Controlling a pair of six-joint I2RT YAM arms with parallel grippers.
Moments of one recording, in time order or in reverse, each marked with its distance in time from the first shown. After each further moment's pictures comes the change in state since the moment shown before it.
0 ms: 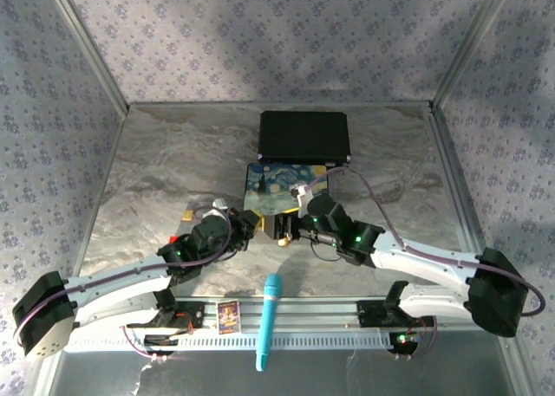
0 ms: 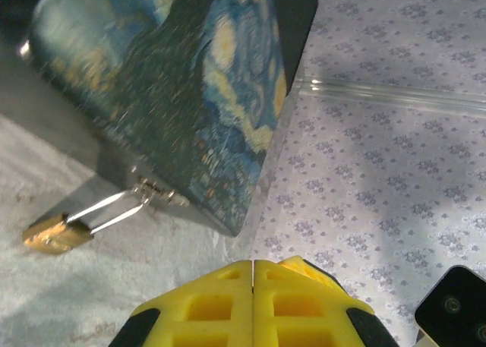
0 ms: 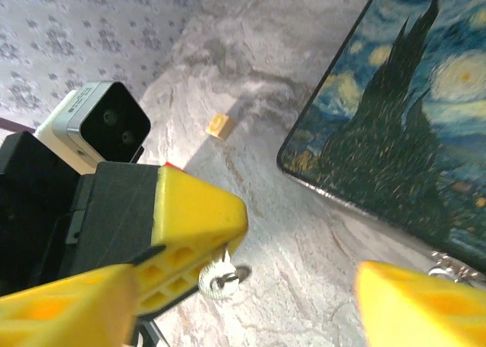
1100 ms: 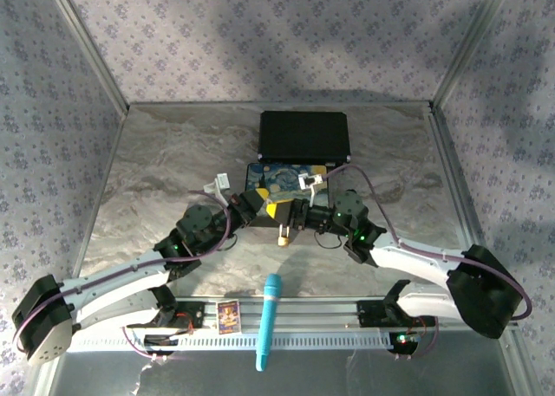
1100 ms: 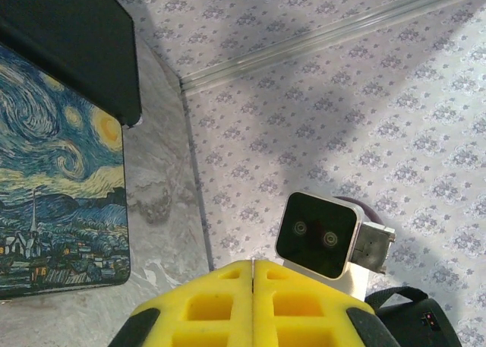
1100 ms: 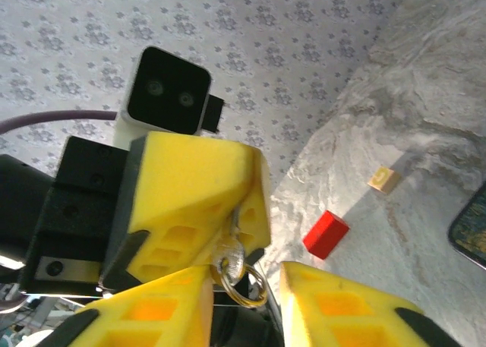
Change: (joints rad) left arm 0.044 -0.007 0.059 0.266 0.109 0.414; right arm -0.159 0.066 -0.158 0.657 -0.417 0.246
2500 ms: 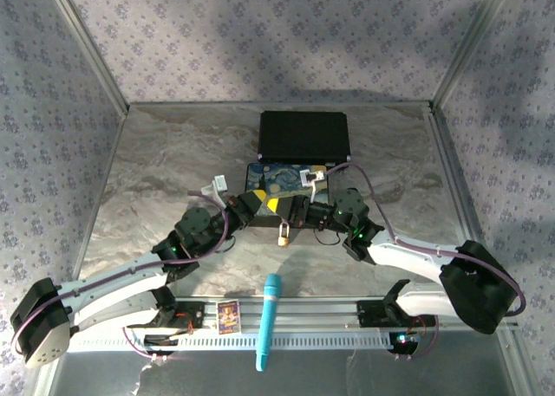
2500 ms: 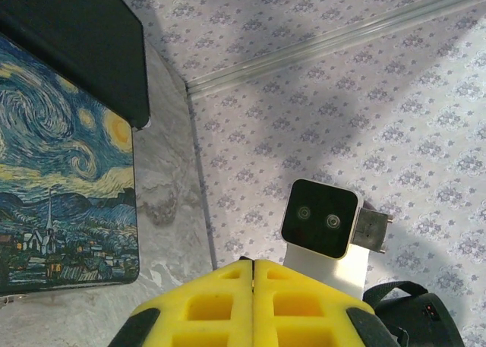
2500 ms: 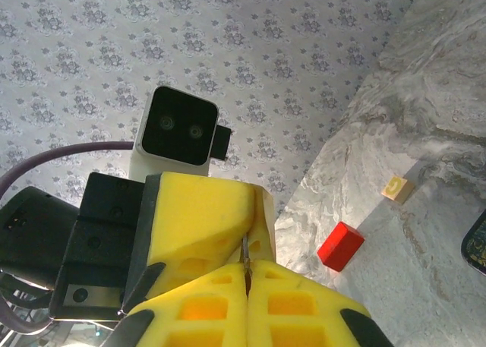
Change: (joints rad) left arm -0.001 -0.024 -0.022 -0.011 -0.021 -0.010; right arm -0.026 0.042 0.002 0.079 -0.022 0.073
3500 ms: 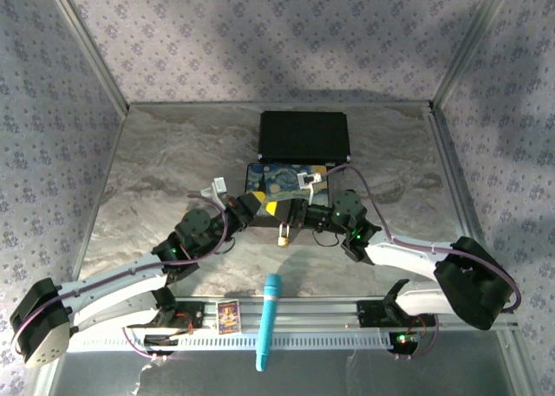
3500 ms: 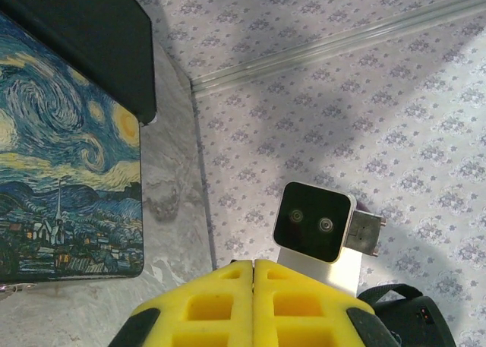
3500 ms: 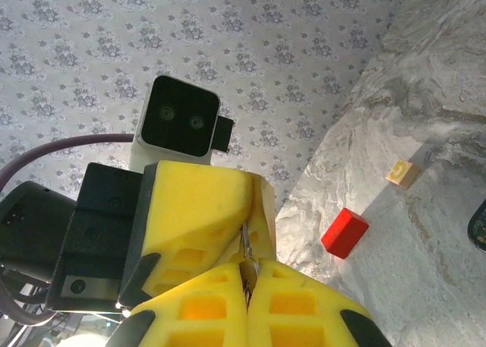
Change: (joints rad) left arm -0.002 -0.006 -0.018 -0.001 -0.009 -0.026; right arm 0.005 0.030 -0.014 0.029 -0.021 0.023
